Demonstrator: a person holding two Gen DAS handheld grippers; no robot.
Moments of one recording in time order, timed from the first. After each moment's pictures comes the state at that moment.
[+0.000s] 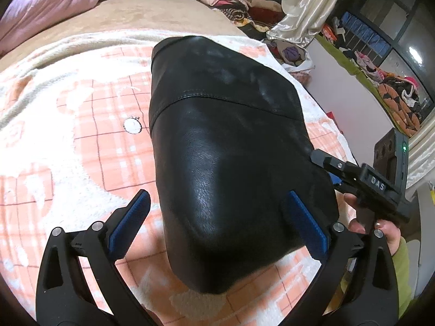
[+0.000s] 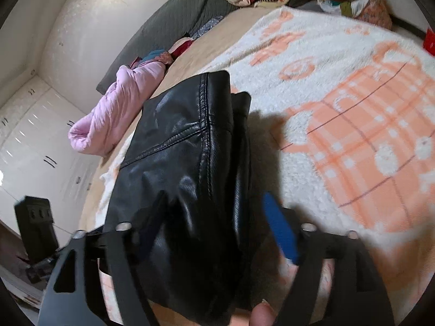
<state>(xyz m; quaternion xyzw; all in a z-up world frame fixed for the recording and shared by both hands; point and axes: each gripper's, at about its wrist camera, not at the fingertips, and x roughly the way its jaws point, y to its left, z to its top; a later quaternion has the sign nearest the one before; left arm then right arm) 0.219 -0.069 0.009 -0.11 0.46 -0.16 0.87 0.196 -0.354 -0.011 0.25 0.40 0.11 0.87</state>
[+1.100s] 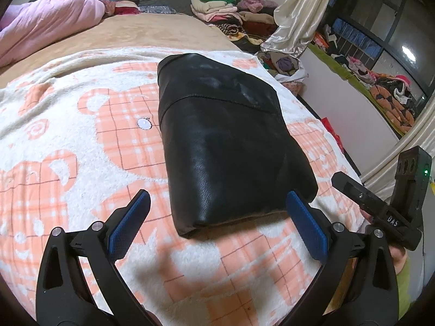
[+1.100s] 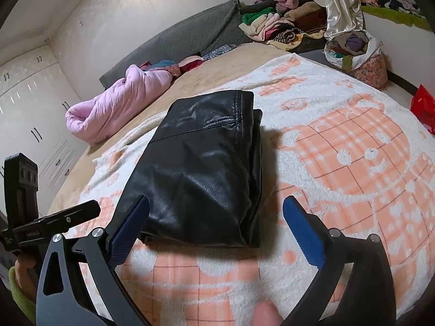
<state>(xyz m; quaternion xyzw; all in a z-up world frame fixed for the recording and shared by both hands) 0.161 -0.064 0.031 -0.10 0.42 -0.15 0.89 0.102 -0.308 0.027 0.14 0.34 0.08 0.92</state>
